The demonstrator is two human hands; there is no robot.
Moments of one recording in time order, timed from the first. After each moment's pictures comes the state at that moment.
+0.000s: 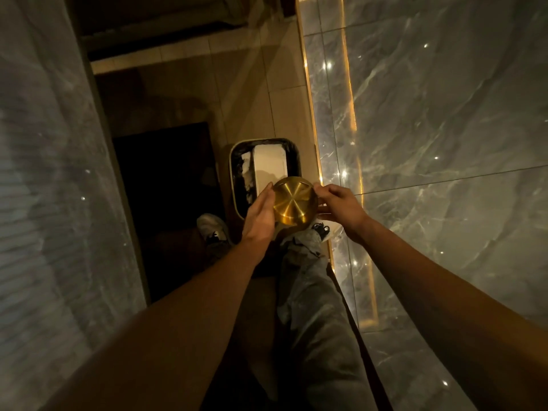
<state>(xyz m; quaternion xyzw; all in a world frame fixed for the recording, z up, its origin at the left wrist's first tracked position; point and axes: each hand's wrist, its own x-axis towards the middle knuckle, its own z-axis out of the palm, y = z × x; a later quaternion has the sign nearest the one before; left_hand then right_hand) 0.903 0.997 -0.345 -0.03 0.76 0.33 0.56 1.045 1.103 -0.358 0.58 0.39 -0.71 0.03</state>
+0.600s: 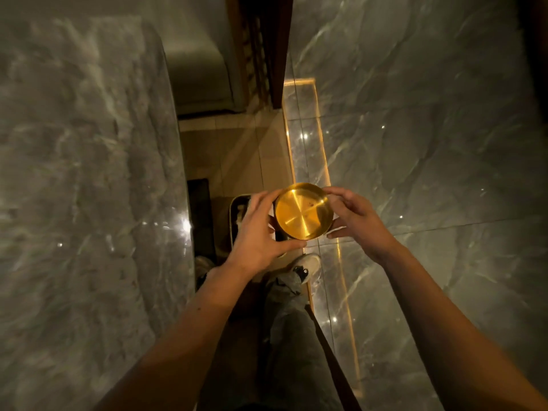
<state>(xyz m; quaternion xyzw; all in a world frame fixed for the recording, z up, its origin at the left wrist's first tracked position) 0.870 1.031 -0.145 0.42 0.73 0.32 0.44 1.043 1.153 -0.139 0.50 0.54 -0.67 -0.08</state>
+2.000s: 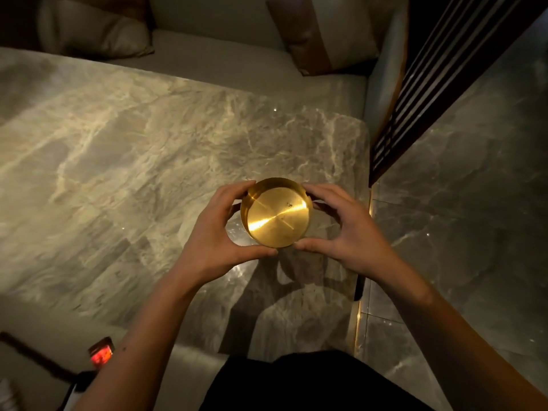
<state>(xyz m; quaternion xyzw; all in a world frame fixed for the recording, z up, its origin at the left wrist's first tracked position) 0.629 0.723 0.099 0.39 0.75 0.48 0.24 0.774 0.914 0.103 0.13 0.84 -0.52 -0.08</state>
